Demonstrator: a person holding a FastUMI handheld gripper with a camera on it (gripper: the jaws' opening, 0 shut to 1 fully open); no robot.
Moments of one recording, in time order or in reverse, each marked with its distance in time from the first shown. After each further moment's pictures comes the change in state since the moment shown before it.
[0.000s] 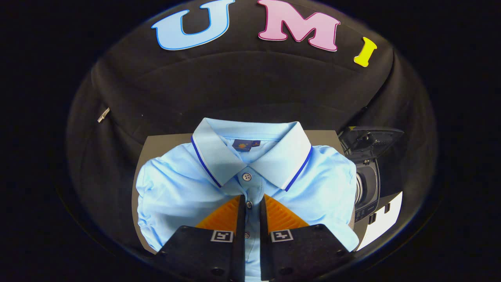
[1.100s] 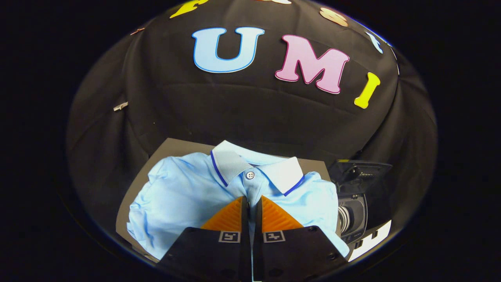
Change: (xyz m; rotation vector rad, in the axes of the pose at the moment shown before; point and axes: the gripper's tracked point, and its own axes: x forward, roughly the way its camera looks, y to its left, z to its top) arm -0.040 0.003 0.011 -0.198 -0.370 -0.021
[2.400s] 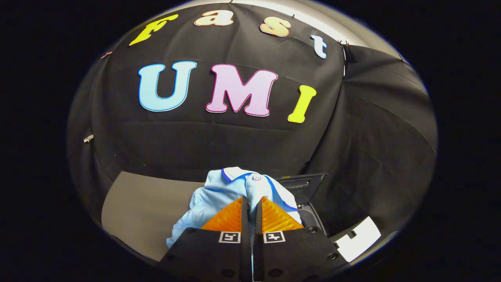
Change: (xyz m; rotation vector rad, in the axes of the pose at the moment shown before) arm -0.094 -0.196 0.051 0.094 -0.182 -0.301
